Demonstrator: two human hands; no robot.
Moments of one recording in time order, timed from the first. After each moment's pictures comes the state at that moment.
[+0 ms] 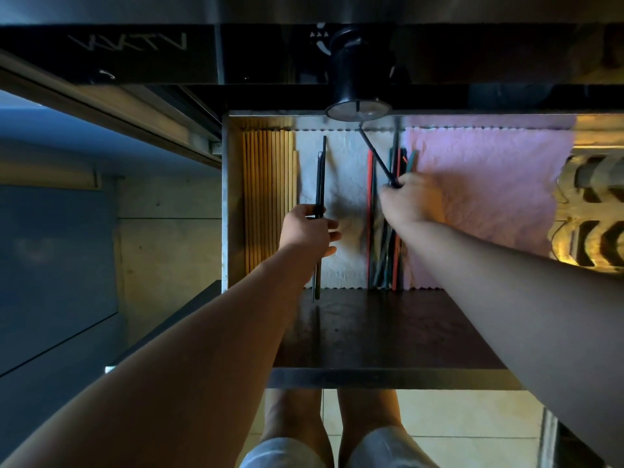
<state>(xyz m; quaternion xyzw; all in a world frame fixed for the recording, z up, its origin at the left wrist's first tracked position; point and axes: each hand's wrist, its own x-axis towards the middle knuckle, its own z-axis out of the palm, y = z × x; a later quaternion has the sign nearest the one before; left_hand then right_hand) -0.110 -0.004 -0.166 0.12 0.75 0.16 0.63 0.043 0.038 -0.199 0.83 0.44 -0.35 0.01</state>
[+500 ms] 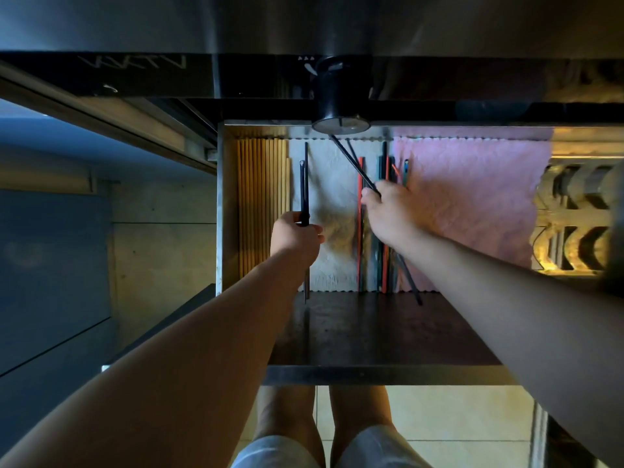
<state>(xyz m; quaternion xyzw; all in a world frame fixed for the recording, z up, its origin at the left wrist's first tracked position) -0.109 -0.006 -0.170 0.14 0.78 0.14 0.59 0.039 0.031 -0.174 0.74 0.56 -0.38 0.03</state>
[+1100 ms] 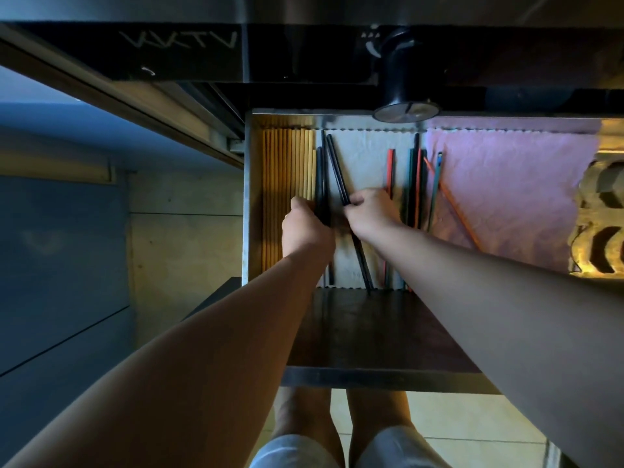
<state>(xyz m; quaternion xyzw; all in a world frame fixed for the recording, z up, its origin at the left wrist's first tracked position) -0.133 -0.004 -0.173 0.31 0.82 0.05 0.48 -0.031 0.027 -0.202 0.76 0.42 -0.50 0.02</state>
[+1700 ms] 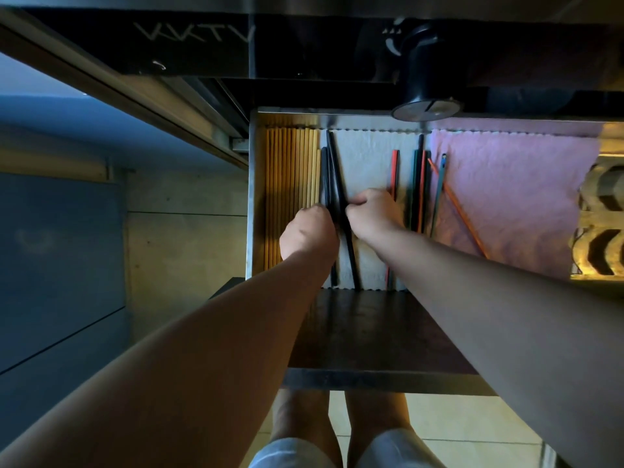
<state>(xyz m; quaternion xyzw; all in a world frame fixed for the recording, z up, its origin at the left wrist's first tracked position) -0.135 -0.002 -0.174 0.52 0.76 -0.13 0.38 -0.039 0.024 -0.192 0.78 0.41 -0.48 0.02</state>
